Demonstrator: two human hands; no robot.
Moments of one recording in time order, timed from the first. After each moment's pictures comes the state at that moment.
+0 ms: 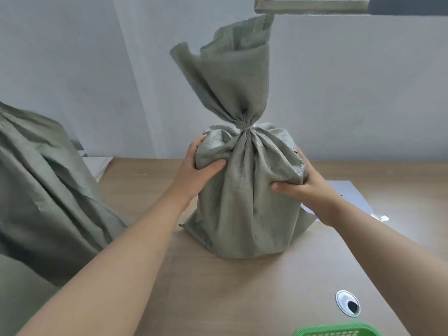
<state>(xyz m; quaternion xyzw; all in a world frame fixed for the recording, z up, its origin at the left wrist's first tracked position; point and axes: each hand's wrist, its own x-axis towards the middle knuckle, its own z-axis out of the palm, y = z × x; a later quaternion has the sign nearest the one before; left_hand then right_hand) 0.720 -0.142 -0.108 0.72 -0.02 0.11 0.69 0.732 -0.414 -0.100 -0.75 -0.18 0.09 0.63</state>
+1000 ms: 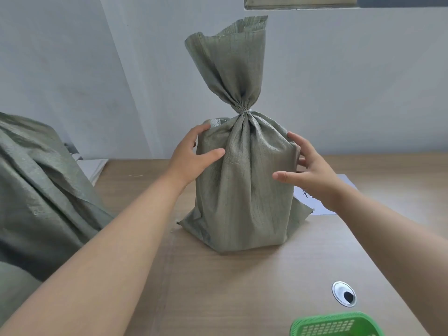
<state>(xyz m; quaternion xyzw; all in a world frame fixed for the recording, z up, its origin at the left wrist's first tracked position) 0.735 -0.144 -0.081 0.81 -0.01 0.14 0.57 0.736 -0.428 -0.086 -0.77 -0.14 0.04 0.62</state>
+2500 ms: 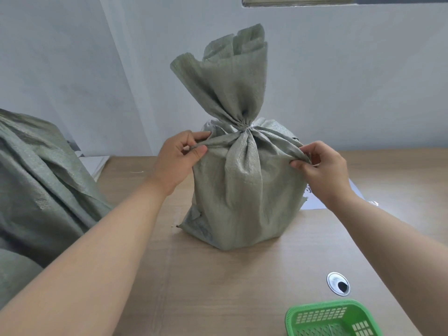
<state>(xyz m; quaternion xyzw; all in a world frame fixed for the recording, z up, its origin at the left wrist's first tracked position) 0.709 -0.131 -0.078 0.76 -0.12 0.17 0.62 0.728 -0.441 -0.097 -0.84 -0.05 -0.18 0.51</state>
